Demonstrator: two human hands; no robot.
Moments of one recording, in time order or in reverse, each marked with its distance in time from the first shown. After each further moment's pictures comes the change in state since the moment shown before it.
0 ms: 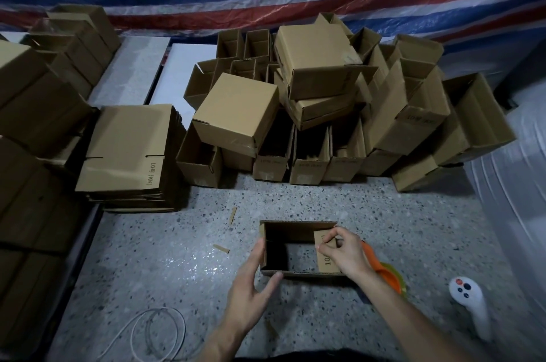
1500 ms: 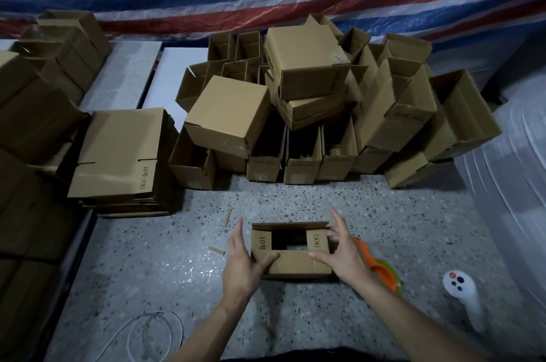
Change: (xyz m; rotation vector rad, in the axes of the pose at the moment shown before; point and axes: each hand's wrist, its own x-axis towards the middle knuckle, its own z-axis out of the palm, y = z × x) left_hand 0.043 0.014 -0.002 0.190 0.136 -0.208; right_hand -0.017 0.003 -0.007 -0.032 -0.046 -0.123
